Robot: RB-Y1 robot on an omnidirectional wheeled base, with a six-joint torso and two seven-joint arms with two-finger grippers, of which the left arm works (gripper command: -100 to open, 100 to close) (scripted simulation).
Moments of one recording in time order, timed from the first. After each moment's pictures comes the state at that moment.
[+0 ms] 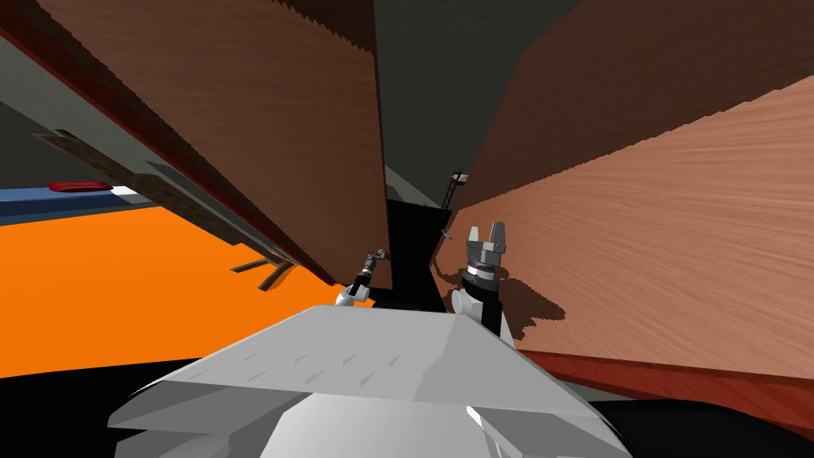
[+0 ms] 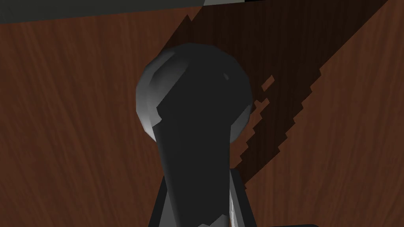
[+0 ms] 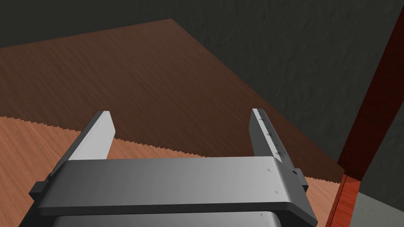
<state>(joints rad) -0.21 0.09 -0.06 -0.56 0.09 -0.82 0.04</state>
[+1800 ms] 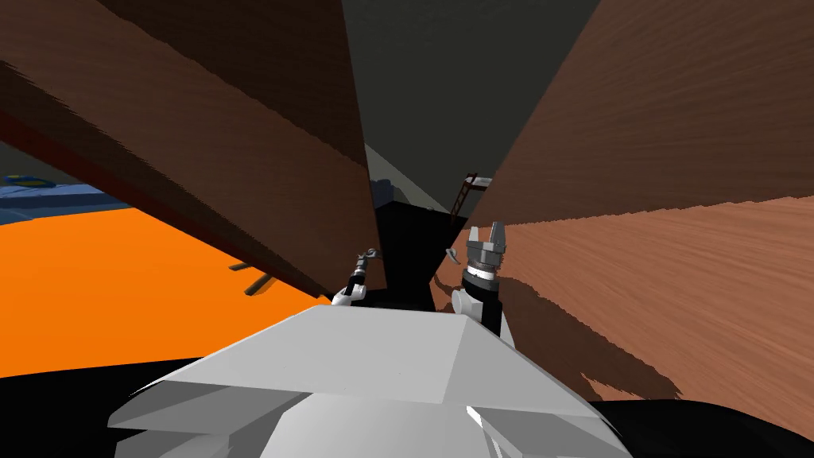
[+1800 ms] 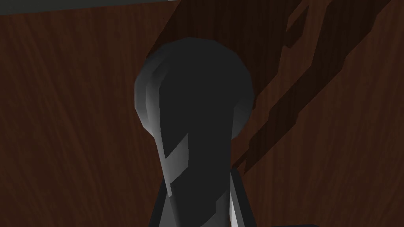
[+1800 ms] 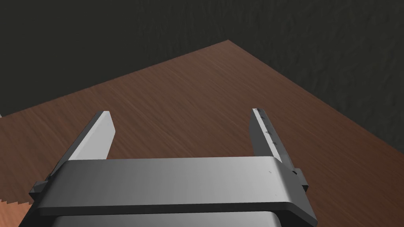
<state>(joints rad) -0.21 0.09 0.09 -0.53 0.17 -0.82 -0.05</state>
